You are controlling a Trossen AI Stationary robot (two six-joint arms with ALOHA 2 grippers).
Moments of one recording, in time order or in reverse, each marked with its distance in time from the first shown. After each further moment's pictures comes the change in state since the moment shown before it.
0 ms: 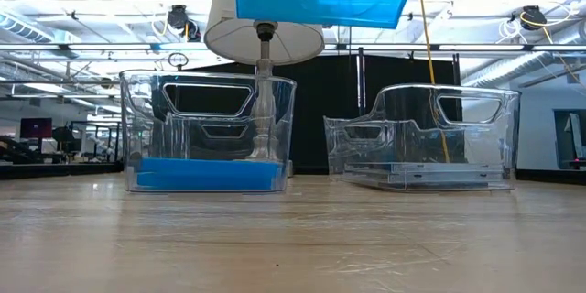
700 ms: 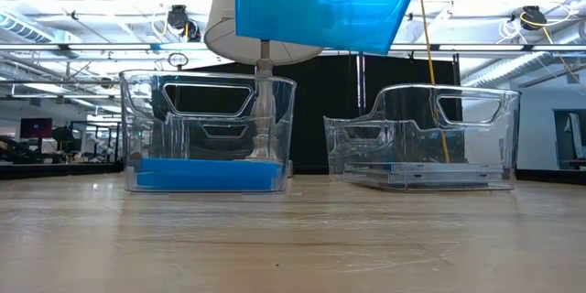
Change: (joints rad) left arm 0.047 0.000 0.000 -0.061 0.066 -0.035; right arm -0.327 -0.032 -0.081 -0.649 -0.636 0.521
